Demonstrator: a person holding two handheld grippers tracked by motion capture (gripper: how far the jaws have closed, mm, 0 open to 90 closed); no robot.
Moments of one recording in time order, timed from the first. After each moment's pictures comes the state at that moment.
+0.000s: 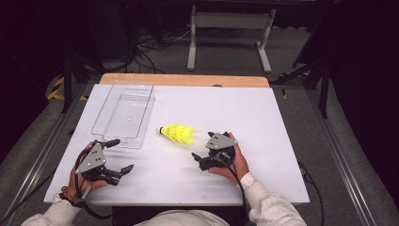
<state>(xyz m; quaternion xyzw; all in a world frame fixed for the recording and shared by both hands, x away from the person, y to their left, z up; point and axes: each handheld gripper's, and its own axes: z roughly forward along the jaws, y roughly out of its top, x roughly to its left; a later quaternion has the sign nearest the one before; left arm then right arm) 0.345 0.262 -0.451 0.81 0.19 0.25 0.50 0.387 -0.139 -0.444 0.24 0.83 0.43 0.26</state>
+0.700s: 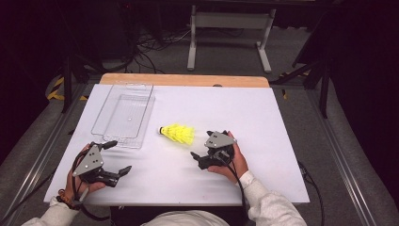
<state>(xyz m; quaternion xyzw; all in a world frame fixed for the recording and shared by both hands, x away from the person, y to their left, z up) 0.340 0.267 -0.451 0.81 0.20 0.25 0.49 0.389 -0.136 -0.441 0.24 0.83 0.44 0.25</state>
